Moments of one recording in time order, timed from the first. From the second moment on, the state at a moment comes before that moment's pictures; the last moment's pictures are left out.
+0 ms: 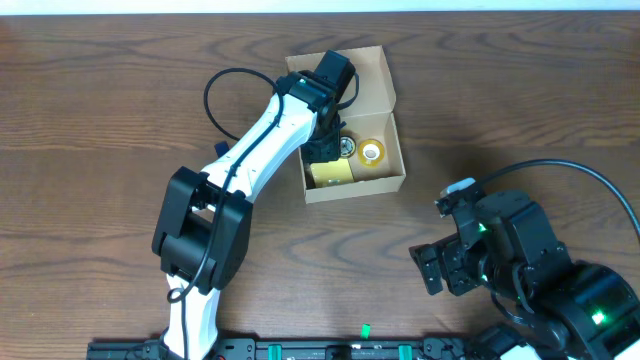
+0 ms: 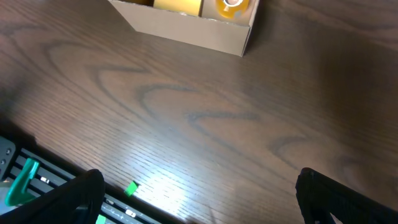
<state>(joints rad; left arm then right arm) -0.53 2.08 1.72 -0.99 0.09 -2.09 0.55 0.85 1.10 -1.26 -0.03 0.18</state>
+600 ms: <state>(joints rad) -0.53 2.08 1.72 -0.98 0.09 -2.09 0.55 0.85 1.10 -1.26 -0.03 0.18</state>
